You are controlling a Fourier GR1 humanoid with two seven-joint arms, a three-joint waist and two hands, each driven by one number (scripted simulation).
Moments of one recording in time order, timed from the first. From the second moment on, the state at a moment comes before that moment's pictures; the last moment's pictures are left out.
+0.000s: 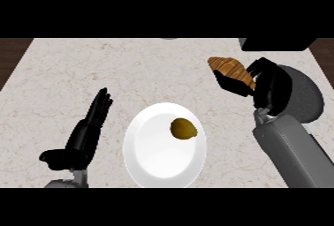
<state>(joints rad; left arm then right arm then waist) -0.02 0.08 -0.15 -1.61 0.03 0.05 -0.07 -0.53 -0.33 0.32 -1.30 0.89 -0.57 0.88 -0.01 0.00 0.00</state>
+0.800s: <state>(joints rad) -0.04 0.06 -0.16 -1.58 0.01 0.04 -0.11 -0.58 -0.49 -0.03 -0.82 0.72 -0.90 0.34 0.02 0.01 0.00</state>
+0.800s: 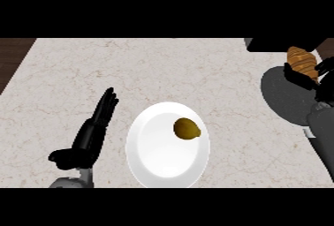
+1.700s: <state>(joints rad) -0.07 0.06 -0.17 -1.58 0.02 0.01 -0.09 -0.75 -0.56 -0.23 -0.32 0.42 -0.47 -0.04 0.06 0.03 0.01</state>
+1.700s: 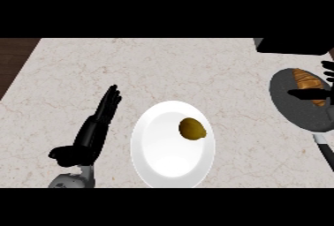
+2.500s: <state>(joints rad) -0.05 0.06 -0.14 -1.58 0.02 0.03 -0.09 -0.68 -0.61 -0.55 -0.32 0.09 -0.26 -0.46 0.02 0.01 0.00</state>
